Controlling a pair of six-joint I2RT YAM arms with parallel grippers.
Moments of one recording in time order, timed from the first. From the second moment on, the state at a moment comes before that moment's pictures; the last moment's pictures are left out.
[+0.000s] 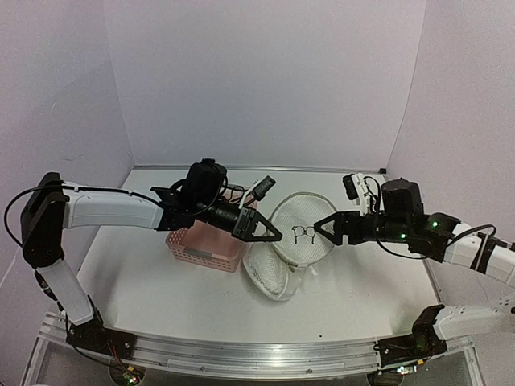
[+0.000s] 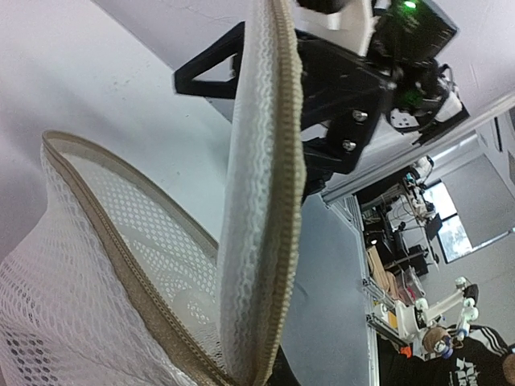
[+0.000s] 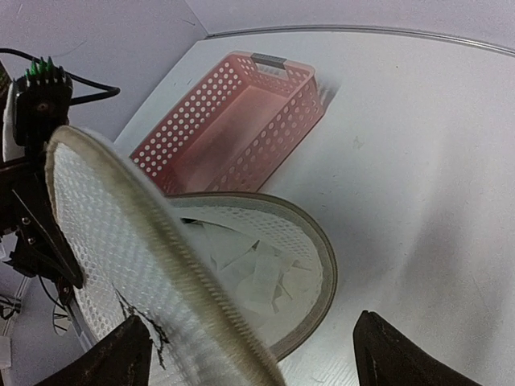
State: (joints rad) left arm -0.90 1.70 1.15 0.14 0.85 -0.53; right arm 0.68 1.02 0.69 -0.18 -0.20 0.41
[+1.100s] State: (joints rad) left arm -0.89 2.14 1.62 0.18 1.11 -0.50; right arm 0.58 0.80 0.52 -0.06 -0.43 0.41
